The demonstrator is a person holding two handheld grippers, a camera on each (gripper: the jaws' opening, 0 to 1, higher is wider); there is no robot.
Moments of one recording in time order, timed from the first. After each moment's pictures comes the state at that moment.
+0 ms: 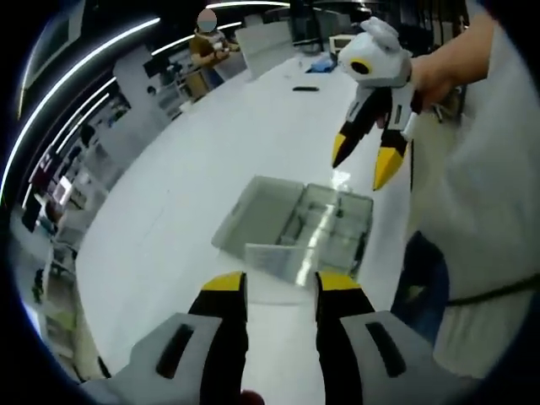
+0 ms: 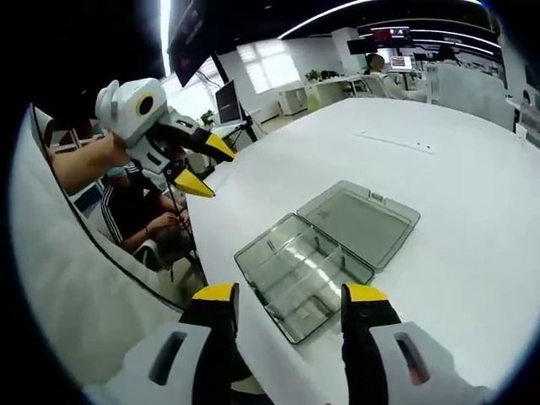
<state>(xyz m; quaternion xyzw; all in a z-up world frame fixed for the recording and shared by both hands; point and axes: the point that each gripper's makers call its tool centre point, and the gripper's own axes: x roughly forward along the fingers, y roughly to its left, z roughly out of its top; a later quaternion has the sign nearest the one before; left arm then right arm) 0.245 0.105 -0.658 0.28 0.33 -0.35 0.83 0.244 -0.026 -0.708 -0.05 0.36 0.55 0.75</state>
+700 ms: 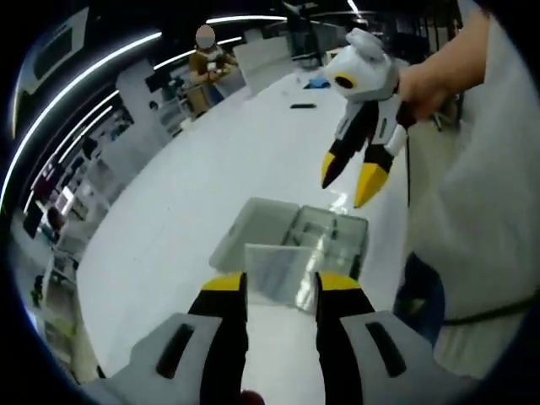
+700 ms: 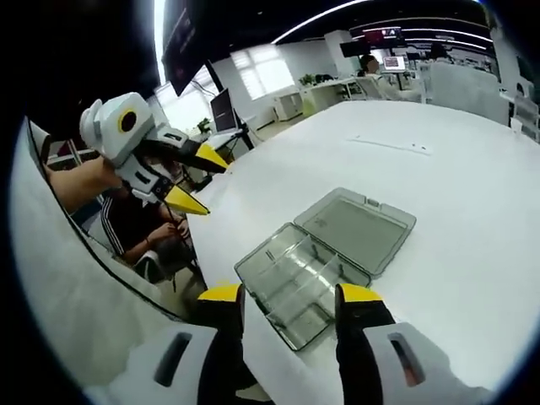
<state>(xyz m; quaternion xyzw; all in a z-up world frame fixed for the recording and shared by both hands) 0.245 0.084 -0.648 0.27 0.29 -0.36 0.84 0.254 -0.021 -0.695 -0.02 0.36 0.54 0.76</state>
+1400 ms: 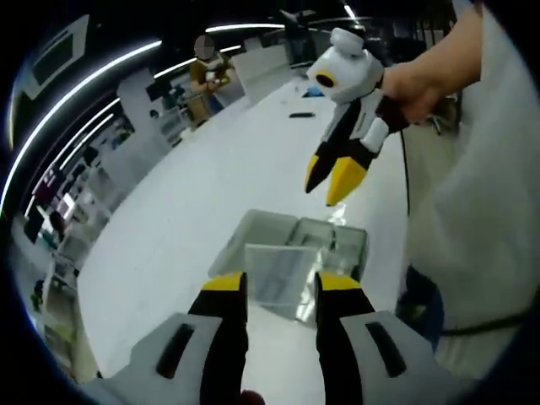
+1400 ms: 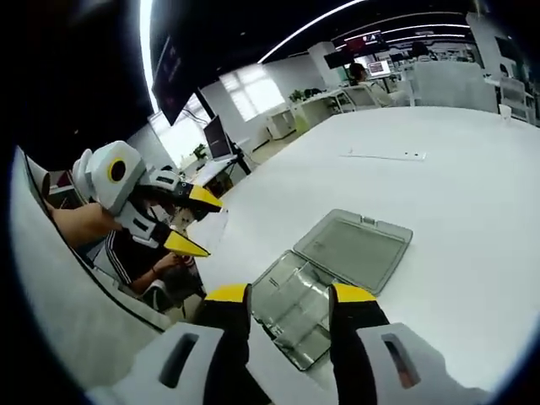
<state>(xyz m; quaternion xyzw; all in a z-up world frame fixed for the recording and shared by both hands) 0.247 0.072 -0.643 0.27 0.27 -0.37 0.85 0.270 -0.015 -0.676 0.04 0.35 0.53 0.77</state>
